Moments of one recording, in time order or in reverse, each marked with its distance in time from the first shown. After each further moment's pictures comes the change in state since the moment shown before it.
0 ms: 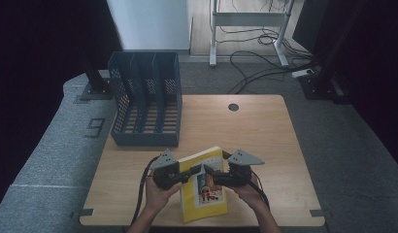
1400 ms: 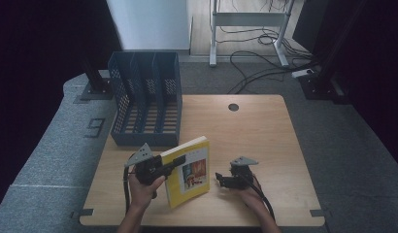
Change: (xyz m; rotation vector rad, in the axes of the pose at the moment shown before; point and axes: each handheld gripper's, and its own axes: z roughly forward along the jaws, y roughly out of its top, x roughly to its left) left arm 0.015 0.012 -0.045 -0.143 0.038 -0.010; right arm -0.045 -0.080 0.033 0.318 -0.211 0.146
